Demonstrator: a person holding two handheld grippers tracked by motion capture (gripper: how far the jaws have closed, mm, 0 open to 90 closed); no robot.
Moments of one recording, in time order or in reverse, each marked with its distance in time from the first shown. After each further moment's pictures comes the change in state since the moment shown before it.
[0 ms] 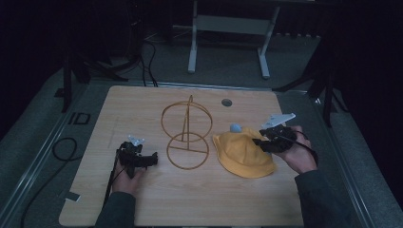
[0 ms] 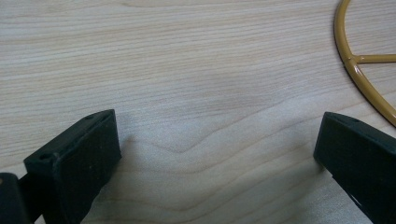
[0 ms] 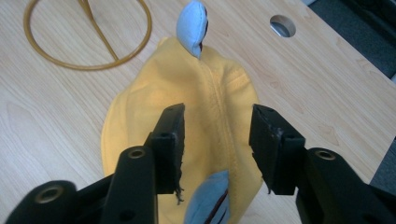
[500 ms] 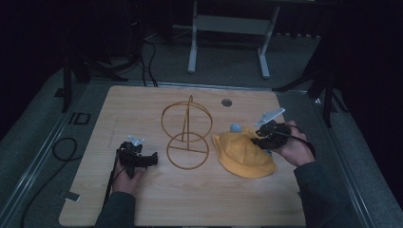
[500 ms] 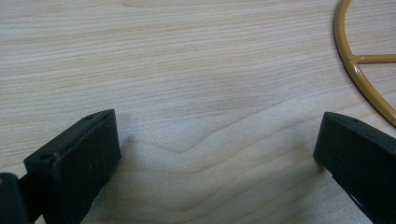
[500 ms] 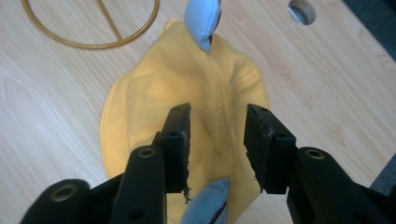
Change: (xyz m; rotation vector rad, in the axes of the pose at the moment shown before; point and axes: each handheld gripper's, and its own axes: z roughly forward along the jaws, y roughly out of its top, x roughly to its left) left arm 0.000 0.000 0.000 -0.002 0.000 -0.002; right arm -0.003 0.015 0.011 0.107 0.041 -0.064
